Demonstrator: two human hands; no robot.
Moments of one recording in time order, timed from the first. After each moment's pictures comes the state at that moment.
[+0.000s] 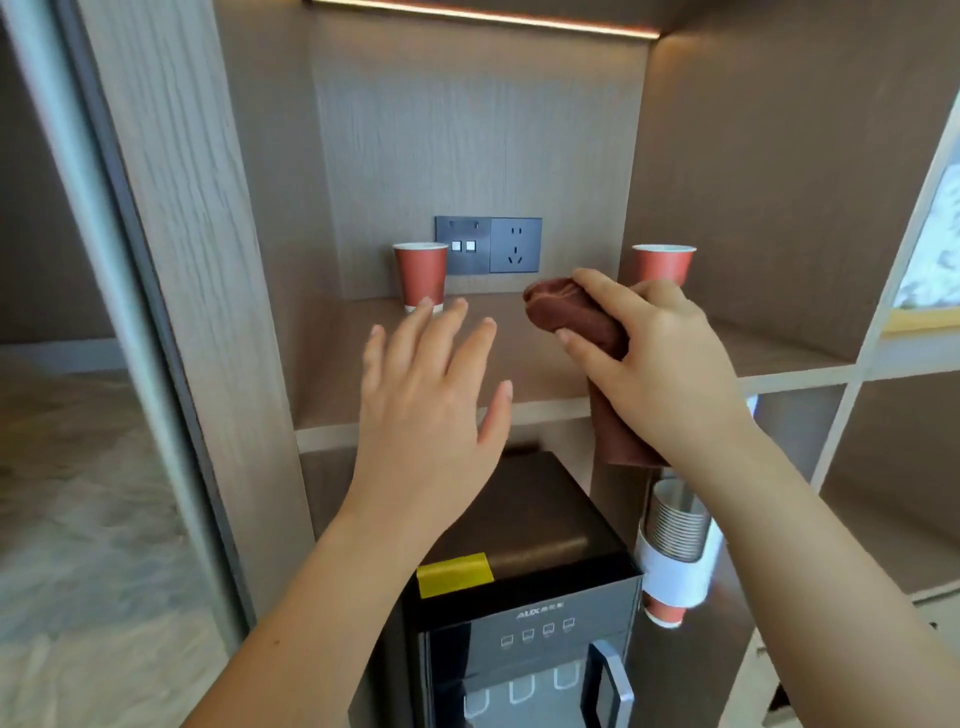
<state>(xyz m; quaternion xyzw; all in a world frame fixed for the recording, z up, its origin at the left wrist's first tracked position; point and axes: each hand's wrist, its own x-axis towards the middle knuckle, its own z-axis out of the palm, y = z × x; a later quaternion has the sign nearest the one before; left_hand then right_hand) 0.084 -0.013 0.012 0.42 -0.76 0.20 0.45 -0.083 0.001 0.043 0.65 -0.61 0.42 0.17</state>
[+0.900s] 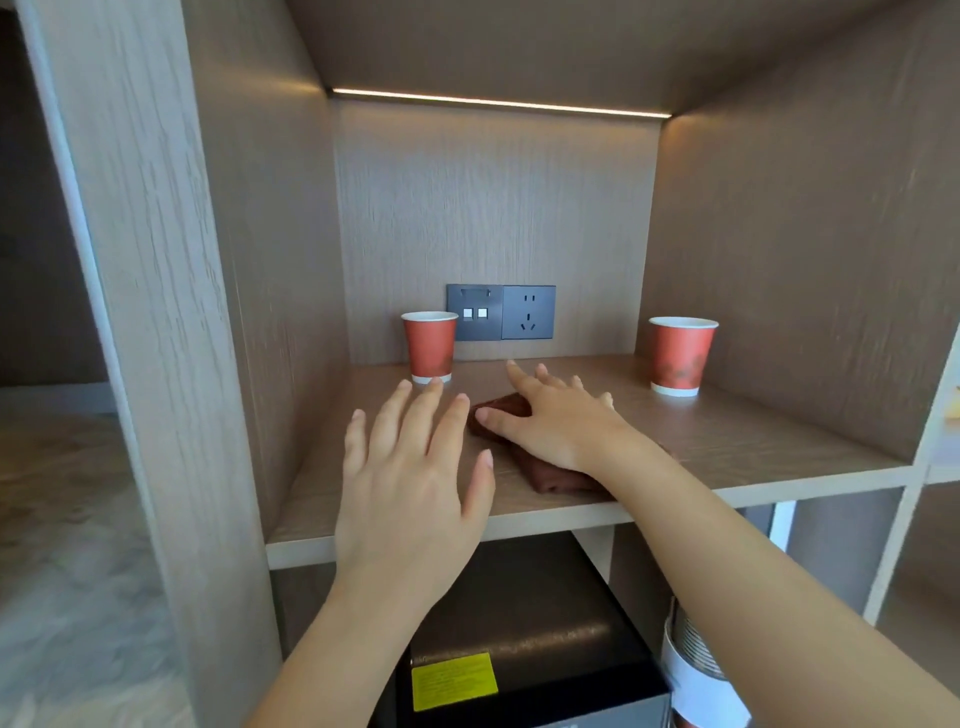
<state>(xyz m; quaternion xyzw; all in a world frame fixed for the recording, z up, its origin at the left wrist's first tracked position) 0.080 -0.056 0.014 0.49 -0.73 0.24 0.41 -0.068 -0.104 0.063 0.72 -0.68 0.15 -0.02</state>
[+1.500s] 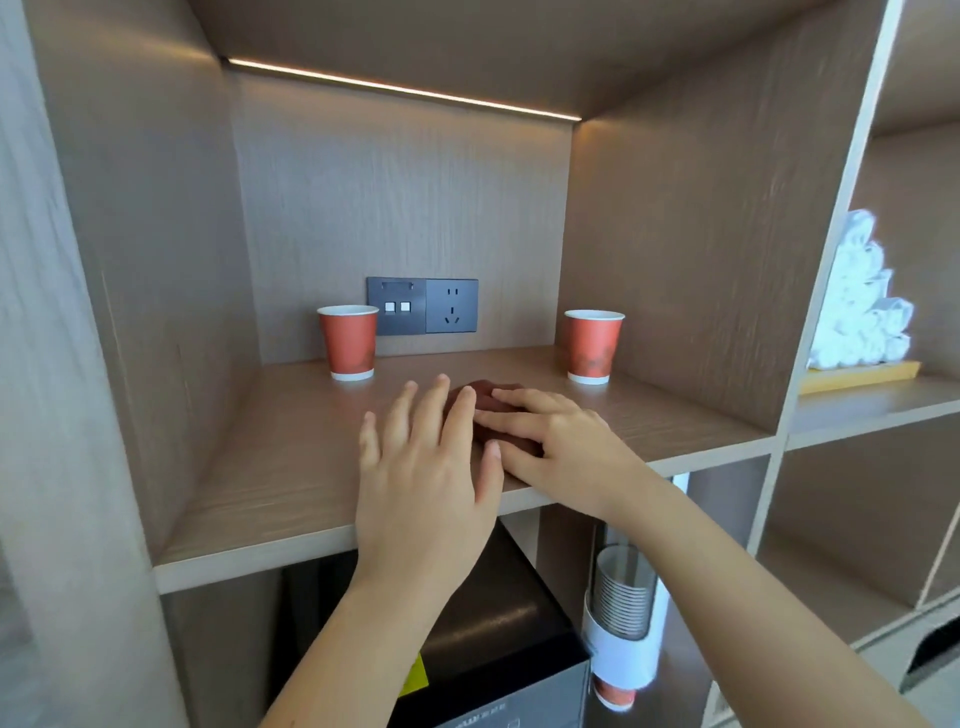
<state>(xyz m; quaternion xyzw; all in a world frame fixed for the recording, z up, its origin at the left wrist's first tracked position) 0.026 -0.054 0.012 0.46 -0.77 0.15 0.42 -0.125 -0.058 0.032 0.75 -0.60 0.26 0.06</state>
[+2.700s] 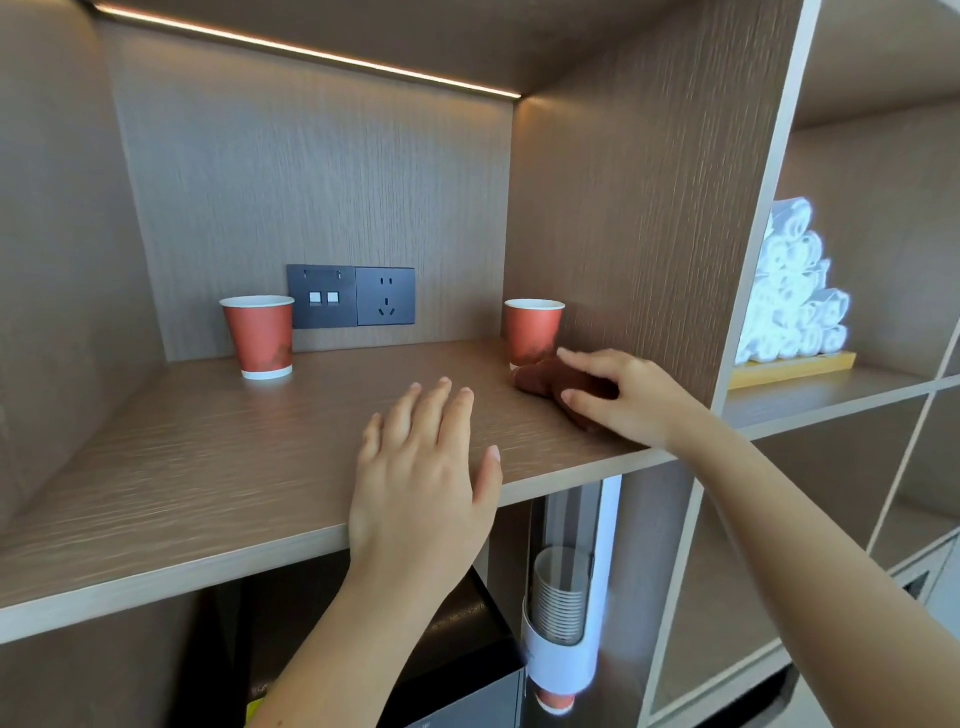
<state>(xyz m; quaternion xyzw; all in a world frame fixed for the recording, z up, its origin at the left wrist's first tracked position) -0.046 -0.055 0.011 0.45 -0.79 0.14 0.40 -0.273 -0.071 0.053 0.69 -0.65 0.31 0.05</state>
